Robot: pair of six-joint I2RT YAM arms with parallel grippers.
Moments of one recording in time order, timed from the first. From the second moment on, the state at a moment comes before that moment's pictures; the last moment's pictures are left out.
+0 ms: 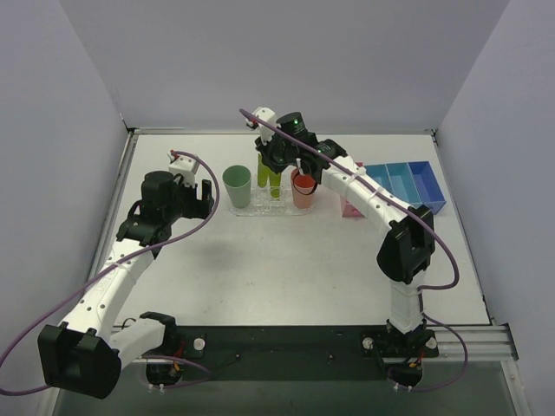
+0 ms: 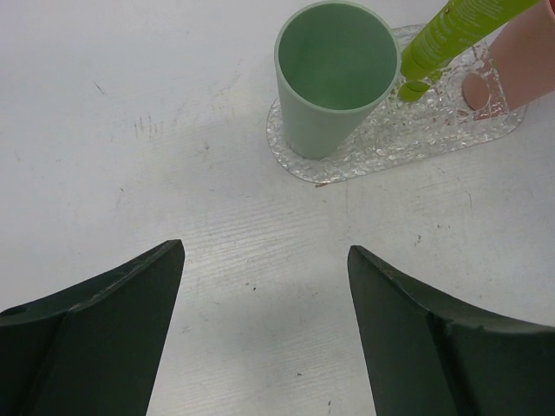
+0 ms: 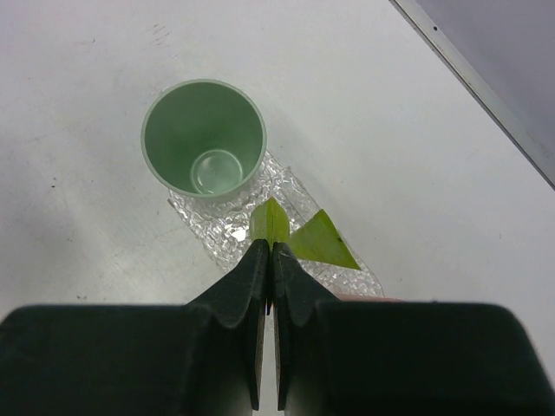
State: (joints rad) left arm -0.24 1.07 0.89 -0.31 0.05 -0.04; right arm 0.66 1.94 1.86 -0.48 -0.10 -0.20
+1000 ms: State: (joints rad) left arm -0.24 1.07 0.89 -0.31 0.04 -0.02; right arm 0.66 2.00 1.89 -0.47 -0.09 -0.24
